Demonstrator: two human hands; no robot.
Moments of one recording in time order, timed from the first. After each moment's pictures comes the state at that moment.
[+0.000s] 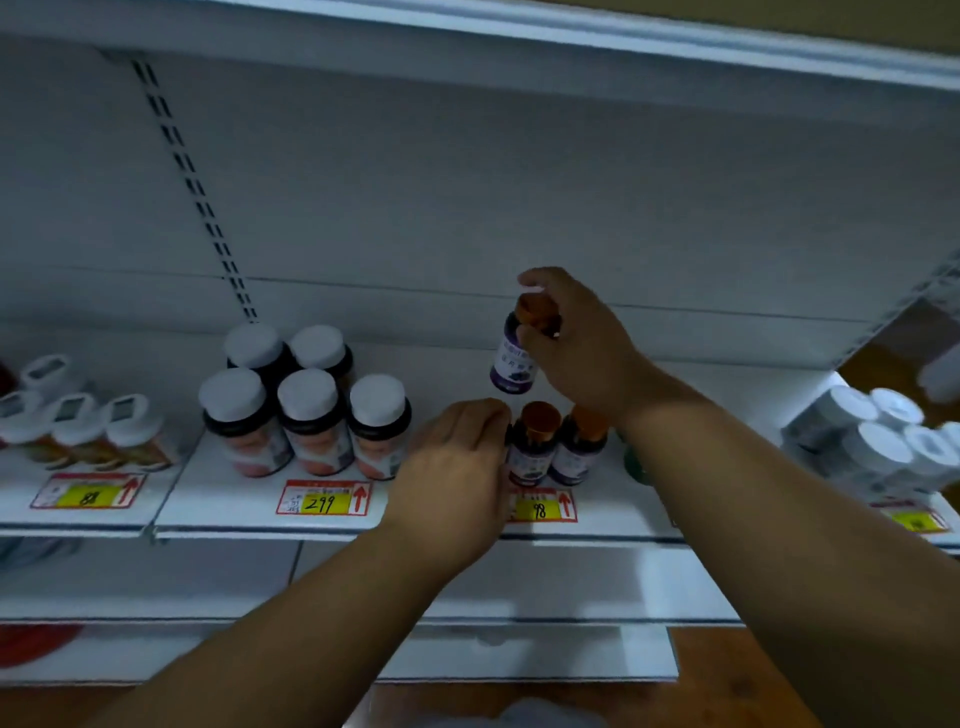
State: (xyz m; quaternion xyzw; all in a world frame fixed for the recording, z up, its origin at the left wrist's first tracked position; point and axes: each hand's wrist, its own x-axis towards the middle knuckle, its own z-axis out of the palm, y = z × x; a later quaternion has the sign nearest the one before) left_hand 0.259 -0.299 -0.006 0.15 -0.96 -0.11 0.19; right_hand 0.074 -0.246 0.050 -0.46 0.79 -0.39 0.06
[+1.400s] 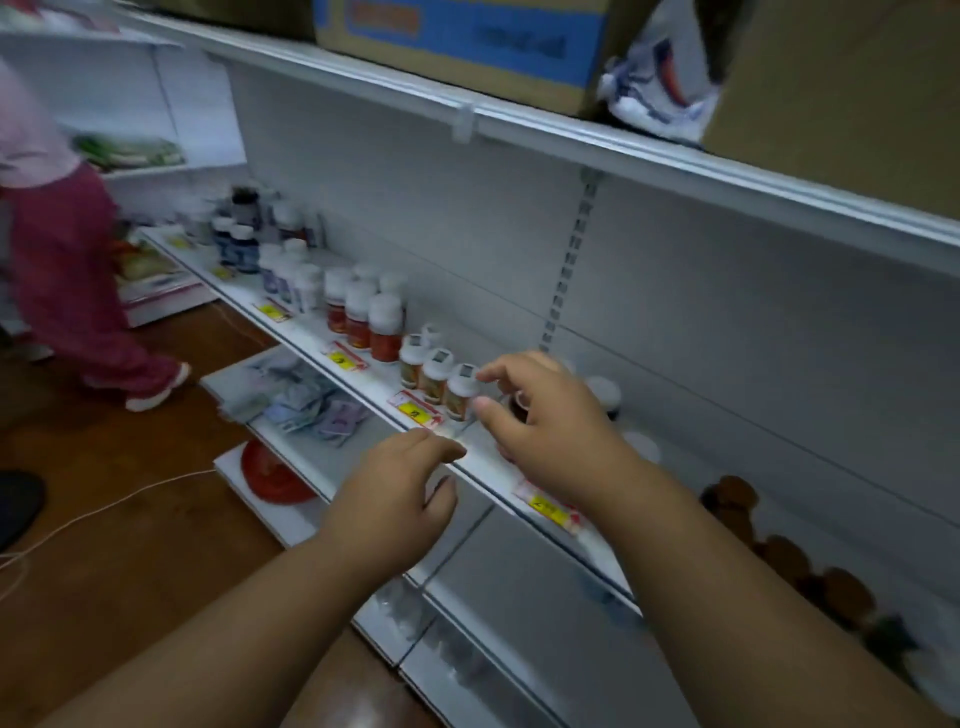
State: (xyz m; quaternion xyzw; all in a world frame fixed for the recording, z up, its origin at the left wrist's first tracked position) left_hand 0.484 -0.331 0.011 0.45 -0.82 -0.14 0.31; right_hand 0.305 -0.327 0.084 -0.73 0.59 -0.33 0.11
